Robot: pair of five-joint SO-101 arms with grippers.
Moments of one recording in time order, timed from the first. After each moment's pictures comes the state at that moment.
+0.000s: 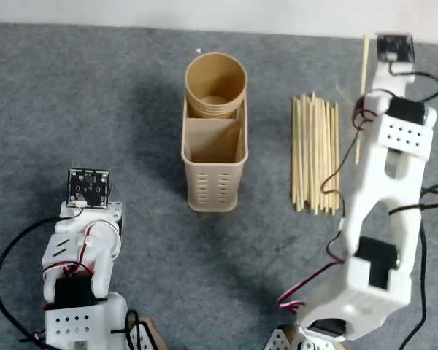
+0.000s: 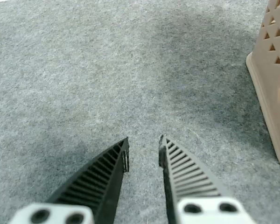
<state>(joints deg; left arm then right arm) -12.7 -93.3 87.5 47.7 -5.1 7.9 6.6 -13.0 66.4 13.9</state>
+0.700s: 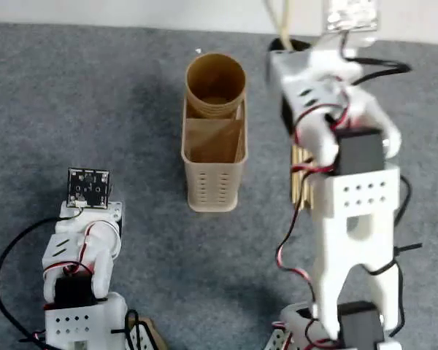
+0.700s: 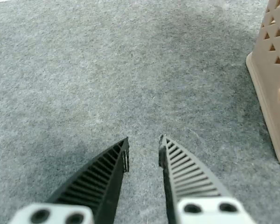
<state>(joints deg) -12.7 -93.3 87.6 47.7 -5.1 -19.3 -19.2 -11.6 57.7 0.2</state>
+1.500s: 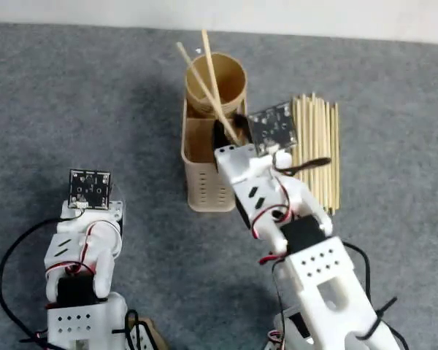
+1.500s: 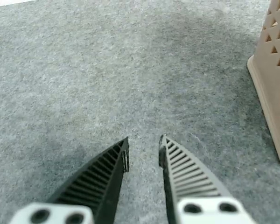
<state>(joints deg) -12.5 -93.8 90.2 44.2 -5.1 -30.5 -48.9 51.6 18.7 2.9</state>
